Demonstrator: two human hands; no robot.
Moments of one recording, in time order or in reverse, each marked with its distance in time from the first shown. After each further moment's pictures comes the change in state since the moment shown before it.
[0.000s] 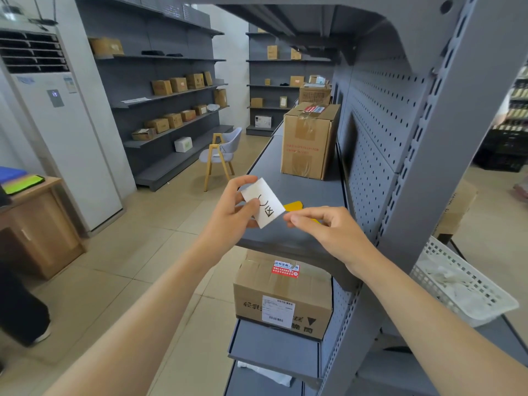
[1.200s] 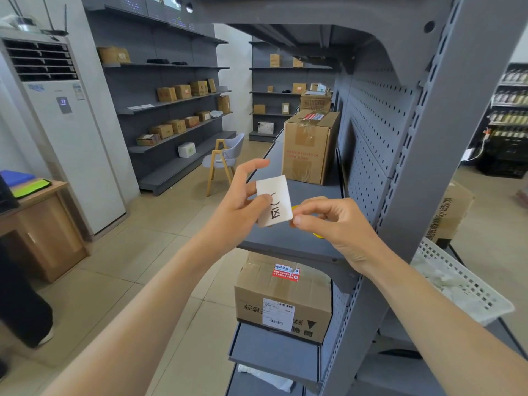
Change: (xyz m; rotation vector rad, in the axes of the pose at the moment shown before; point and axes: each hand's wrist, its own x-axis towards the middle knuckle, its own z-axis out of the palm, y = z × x) left_hand -0.019 0.045 0.004 0.080 -0.126 0.143; right_hand -0.010 -0.025 -0.013 0.105 -0.025 -0.128
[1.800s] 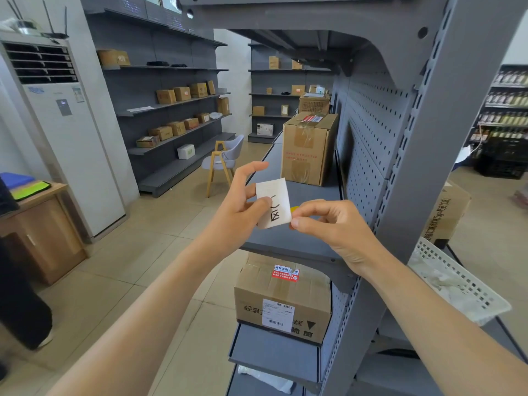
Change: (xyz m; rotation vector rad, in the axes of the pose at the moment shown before) left_hand -0.005 0.005 0.003 -0.013 0.025 -0.010; right_hand -0.004 -0.003 0.001 0.012 0.009 -0.018
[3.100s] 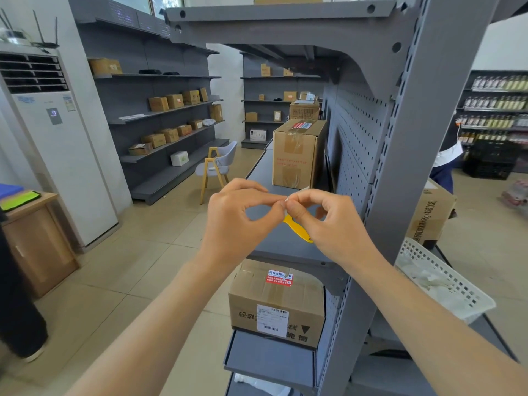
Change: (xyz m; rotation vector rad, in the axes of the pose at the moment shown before) left_hand -0.003 0.006 0.016 0.490 0.358 0.557; right_hand -0.004 -0.018 0.003 -0.298 0.210 -0.246
